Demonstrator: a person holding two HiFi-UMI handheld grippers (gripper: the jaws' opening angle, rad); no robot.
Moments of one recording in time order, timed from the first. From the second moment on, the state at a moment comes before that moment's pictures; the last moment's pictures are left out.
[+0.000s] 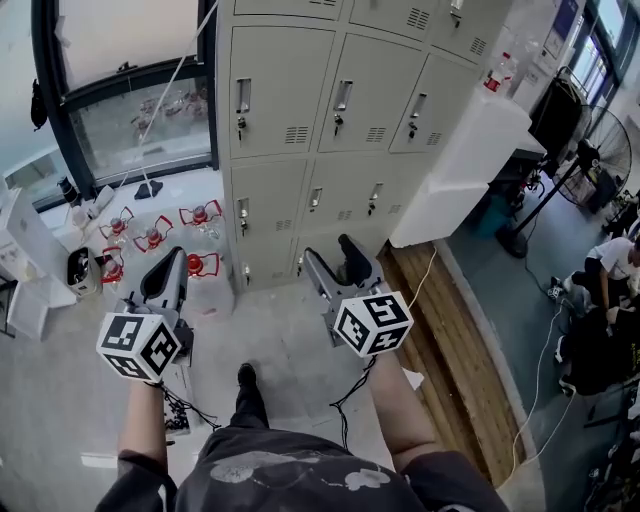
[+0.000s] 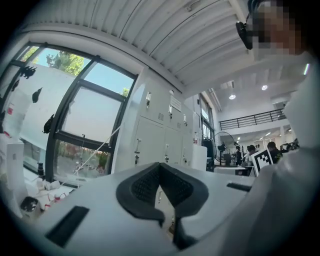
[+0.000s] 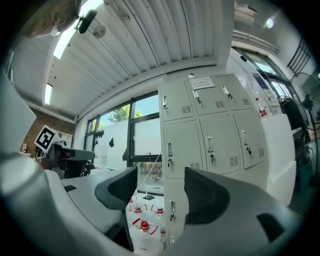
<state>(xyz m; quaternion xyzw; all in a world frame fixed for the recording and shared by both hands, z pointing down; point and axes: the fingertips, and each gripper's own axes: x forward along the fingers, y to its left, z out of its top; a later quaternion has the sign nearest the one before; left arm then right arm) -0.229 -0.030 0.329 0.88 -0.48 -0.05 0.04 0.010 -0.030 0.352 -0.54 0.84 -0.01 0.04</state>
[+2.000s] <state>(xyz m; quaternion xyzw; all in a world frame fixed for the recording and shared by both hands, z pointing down) -0.255 -0.394 0.024 0.83 -0.51 -0.16 -0.14 -0.126 -0.400 -0.083 -0.43 0.84 0.28 0.16</state>
